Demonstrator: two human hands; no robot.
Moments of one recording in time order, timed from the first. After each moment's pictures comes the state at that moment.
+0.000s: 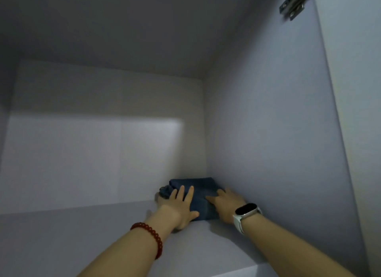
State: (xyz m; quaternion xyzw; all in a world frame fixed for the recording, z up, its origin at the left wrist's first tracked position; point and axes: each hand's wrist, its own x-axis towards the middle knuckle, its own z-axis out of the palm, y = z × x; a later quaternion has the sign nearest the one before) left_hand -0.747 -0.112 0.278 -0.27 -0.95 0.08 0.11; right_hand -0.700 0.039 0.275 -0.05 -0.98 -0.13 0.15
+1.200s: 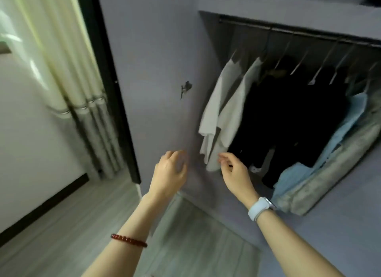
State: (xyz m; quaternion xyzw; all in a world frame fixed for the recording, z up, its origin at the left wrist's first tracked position) left_hand -0.175 -0.451 -0.079 0.13 -0.91 -0.35 0.17; right_hand -0.243 -0.281 -0.072 0.19 -0.86 0.46 -0.03
